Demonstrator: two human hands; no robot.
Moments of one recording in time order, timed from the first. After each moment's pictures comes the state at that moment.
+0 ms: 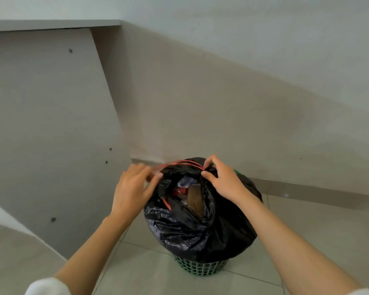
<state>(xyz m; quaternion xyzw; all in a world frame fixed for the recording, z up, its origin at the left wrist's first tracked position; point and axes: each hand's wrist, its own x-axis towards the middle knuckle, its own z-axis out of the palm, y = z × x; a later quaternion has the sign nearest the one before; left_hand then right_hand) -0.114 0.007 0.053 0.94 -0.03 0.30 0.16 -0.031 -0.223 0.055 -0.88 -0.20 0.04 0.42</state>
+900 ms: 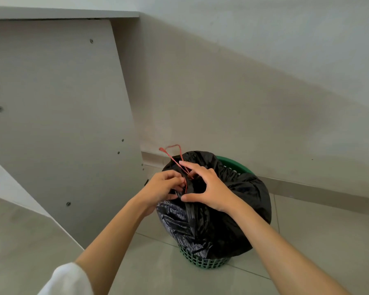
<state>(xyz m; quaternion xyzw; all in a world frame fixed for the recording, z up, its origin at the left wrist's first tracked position) -0.121 -0.024 0.065 0.77 0.11 -0.06 0.62 -0.070 -0.188 0.049 -0.83 -0.34 0.12 0.43</state>
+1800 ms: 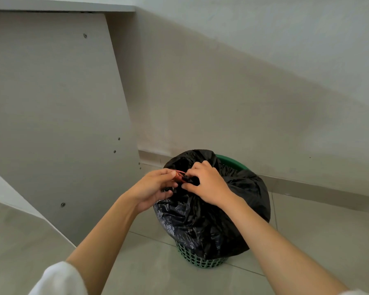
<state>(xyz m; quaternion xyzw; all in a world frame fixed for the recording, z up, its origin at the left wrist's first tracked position) -0.114 -0.010 0.061 0.63 0.12 -0.11 0.76 -0.051 -0.172 0.041 -0.91 -0.34 0.00 0.23</state>
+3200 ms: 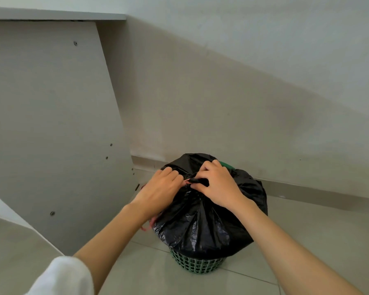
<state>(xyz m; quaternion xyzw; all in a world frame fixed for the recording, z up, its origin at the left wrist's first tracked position) -0.090 -0.023 0.034 0.92 -0.25 0.28 -0.06 -0.046 -0.209 0.052 -0.92 -0.32 -0.08 0.20</state>
